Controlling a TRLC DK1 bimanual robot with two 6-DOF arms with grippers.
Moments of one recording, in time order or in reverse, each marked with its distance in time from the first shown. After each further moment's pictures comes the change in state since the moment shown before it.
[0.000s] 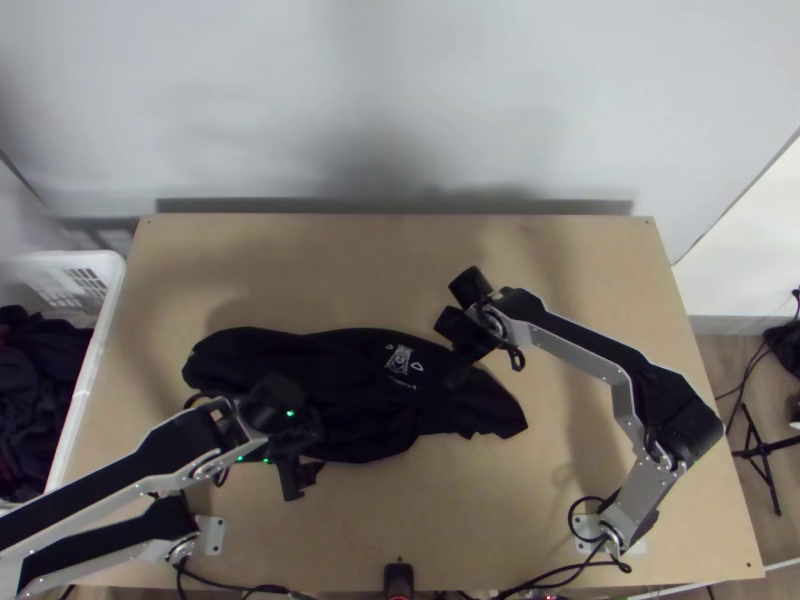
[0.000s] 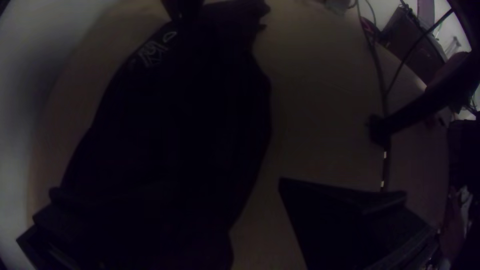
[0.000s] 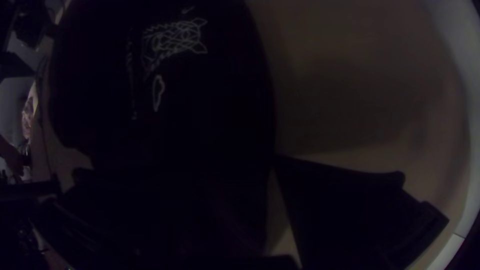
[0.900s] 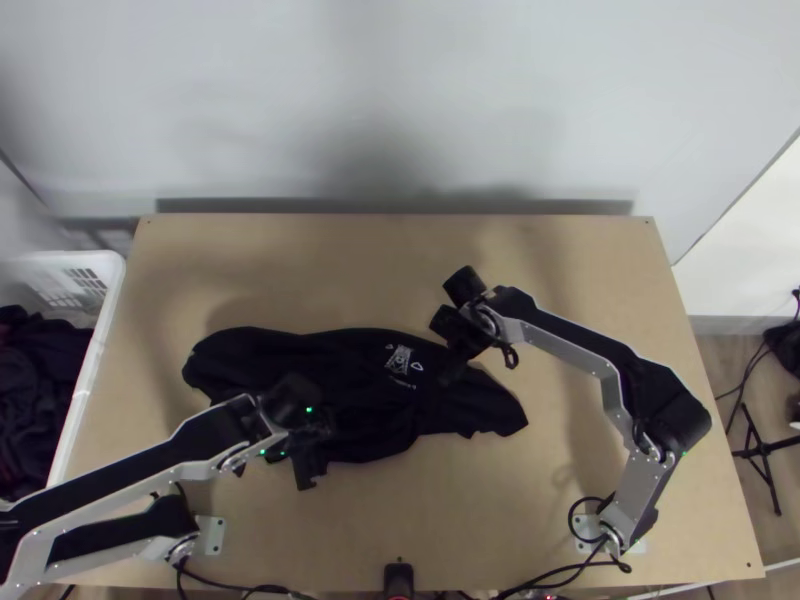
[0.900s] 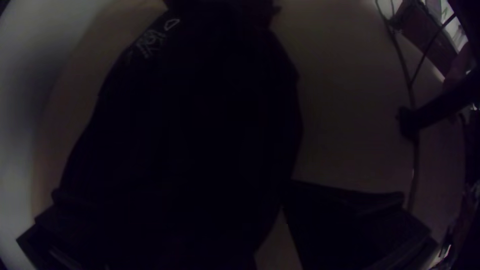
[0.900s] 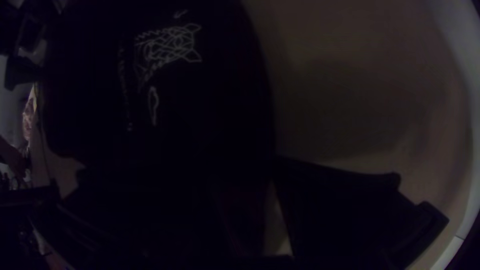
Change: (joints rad) left arm 0.010 0.124 -0.061 0.175 -0.051 0.065; right arm 0.007 0.047 0.029 0.017 -0.005 0.010
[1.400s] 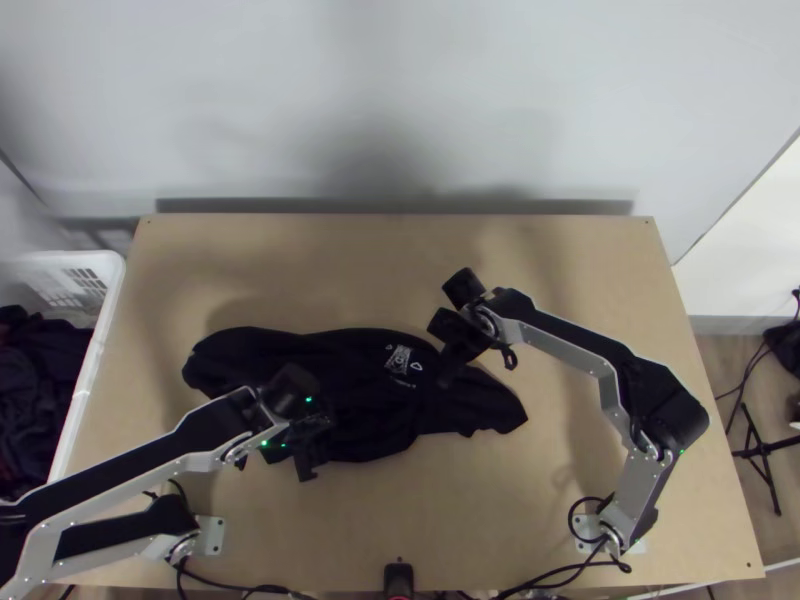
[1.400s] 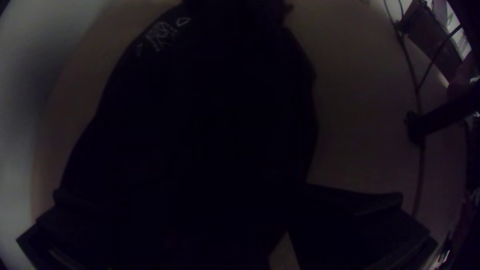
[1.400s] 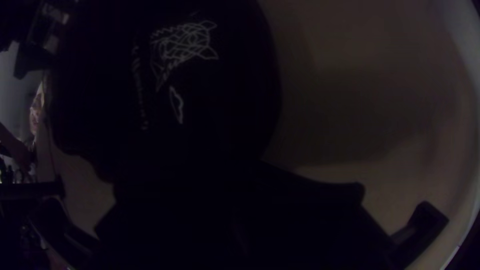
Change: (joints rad) left arm 0.045 0.030 0.007 0.018 0.000 0.012; right arm -0.002 0.009 -0.006 0.006 -0.057 -0.023
